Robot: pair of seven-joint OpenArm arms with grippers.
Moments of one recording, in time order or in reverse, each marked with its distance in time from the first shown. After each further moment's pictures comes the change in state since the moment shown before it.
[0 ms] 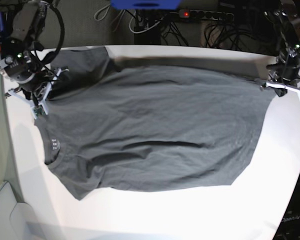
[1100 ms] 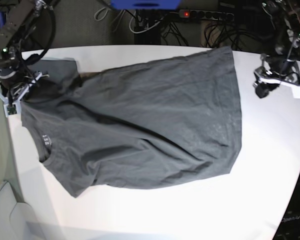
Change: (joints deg) left arm 3.8 3.4 0.3 7.6 -13.7 0.2 7.0; right arm 2.4 -3.7 12.9 2.9 -0.4 0.0 0.1
